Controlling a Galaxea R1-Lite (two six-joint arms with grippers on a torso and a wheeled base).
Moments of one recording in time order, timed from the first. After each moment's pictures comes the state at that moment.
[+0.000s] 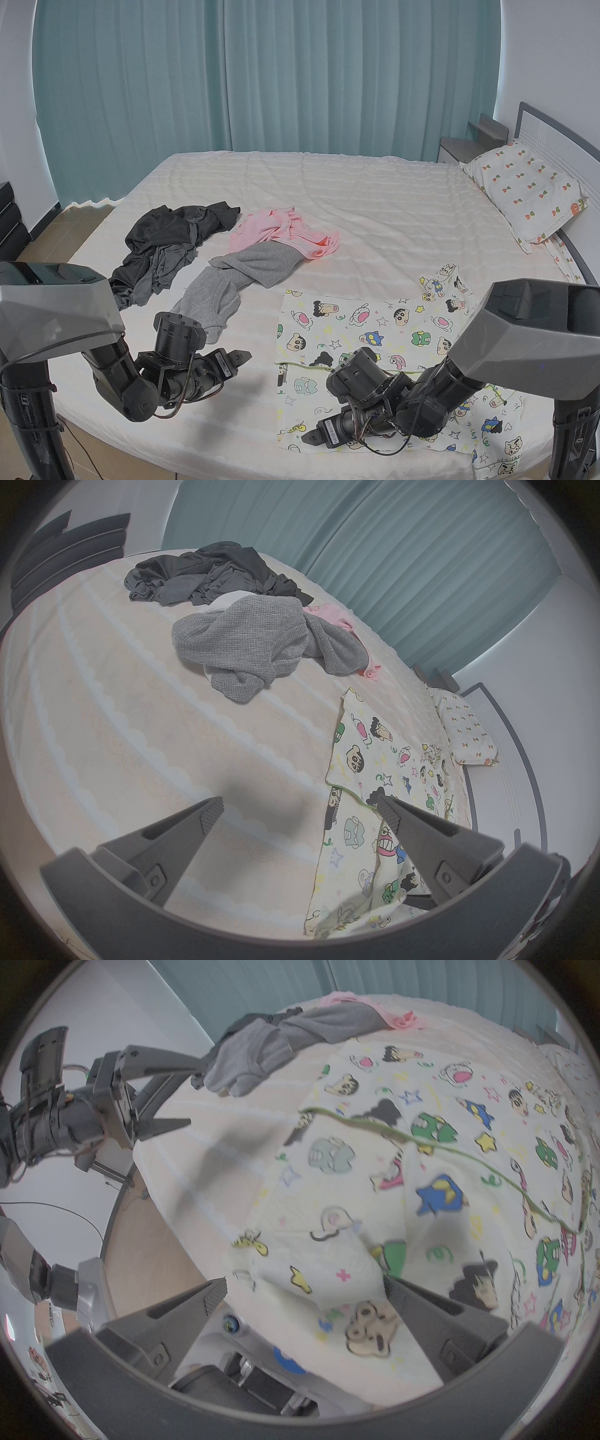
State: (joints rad) left arm -0.41 2.17 -0.52 -0.92 0.03 -0.81; right arm 0.83 2.28 -0.88 -0.30 0.04 0.42
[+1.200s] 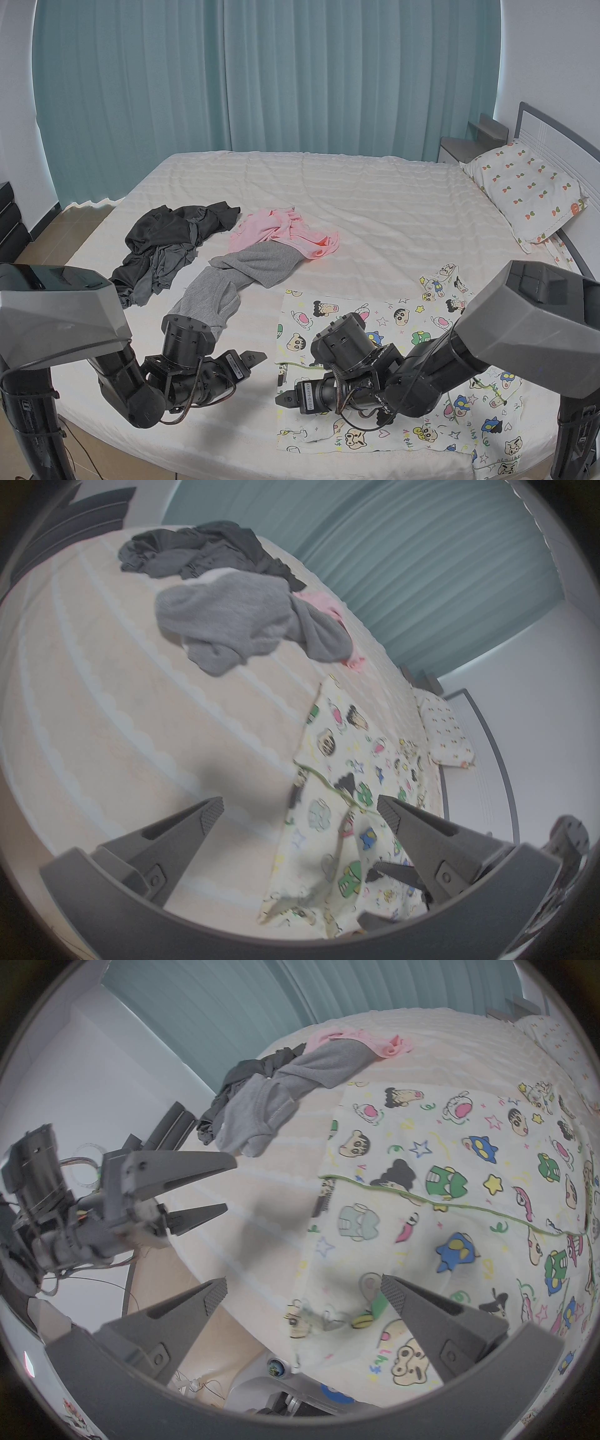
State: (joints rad) left arm -0.49 2.17 -0.53 -0.96 -0.05 -0.92; right arm 0.81 2.26 -1.05 -0.32 0.03 0.60
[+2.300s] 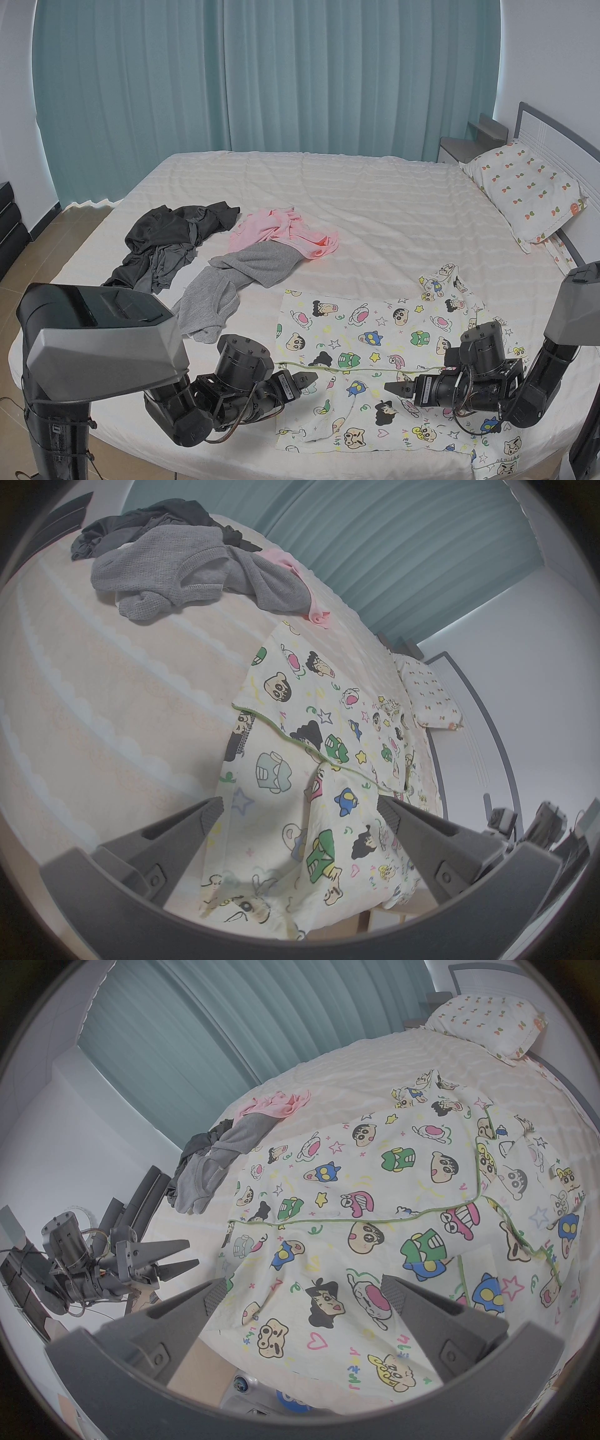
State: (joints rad) left arm -0.66 2.28 -0.64 -0.96 -0.01 -0.95; right arm 0.48 2.06 -0.31 -1.02 0.06 0.54
